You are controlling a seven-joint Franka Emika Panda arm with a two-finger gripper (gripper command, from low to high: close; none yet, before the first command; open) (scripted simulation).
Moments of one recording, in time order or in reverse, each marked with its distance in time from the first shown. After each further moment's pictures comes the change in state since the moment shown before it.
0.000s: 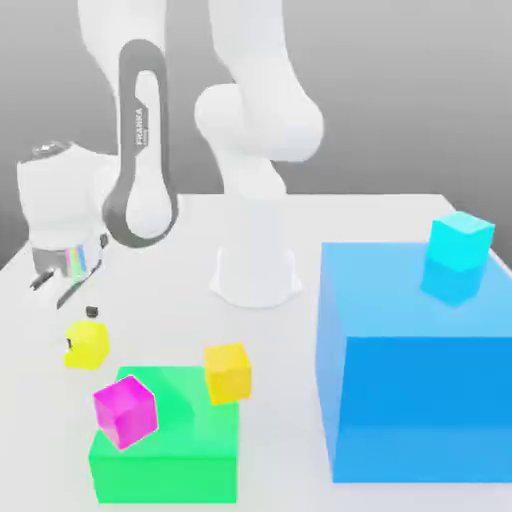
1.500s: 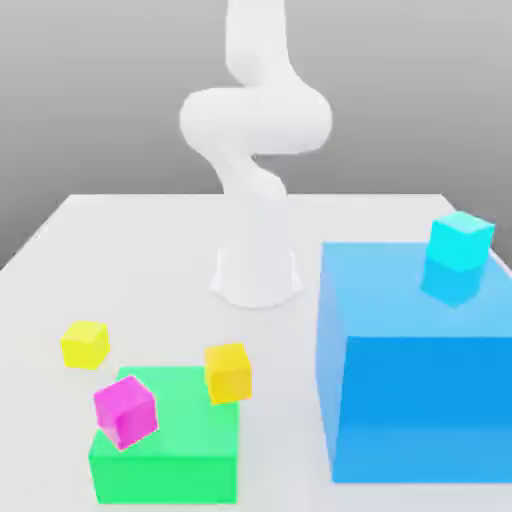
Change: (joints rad) arm 0.757 -0.960 0.067 0.504 -0.172 -0.720 -0.642
